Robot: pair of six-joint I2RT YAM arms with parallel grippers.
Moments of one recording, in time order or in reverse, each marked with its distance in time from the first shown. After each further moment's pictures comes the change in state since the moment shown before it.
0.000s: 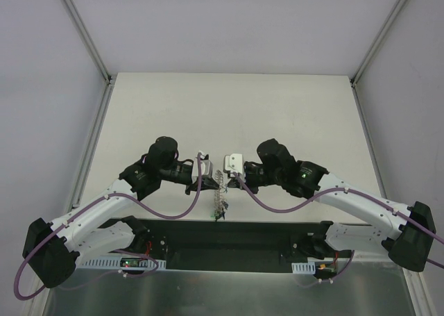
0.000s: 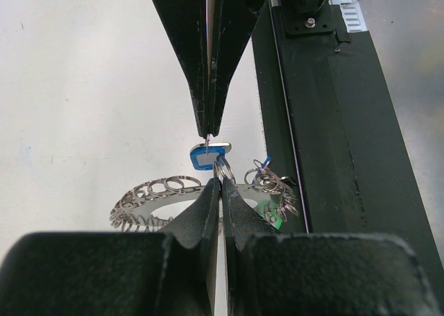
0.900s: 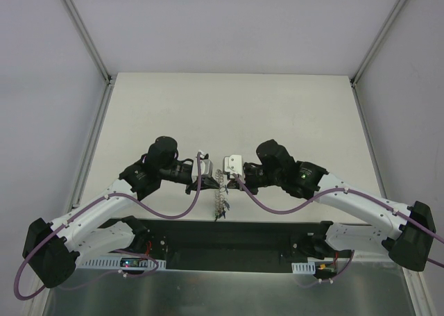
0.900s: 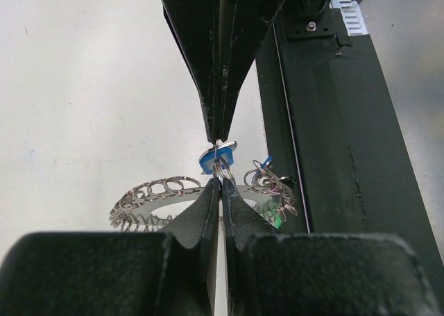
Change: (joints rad) left arm 0.000 0.000 0.000 0.016 0.001 -0.010; right arm 0.012 0.000 0.000 0.000 -0.001 -0.002
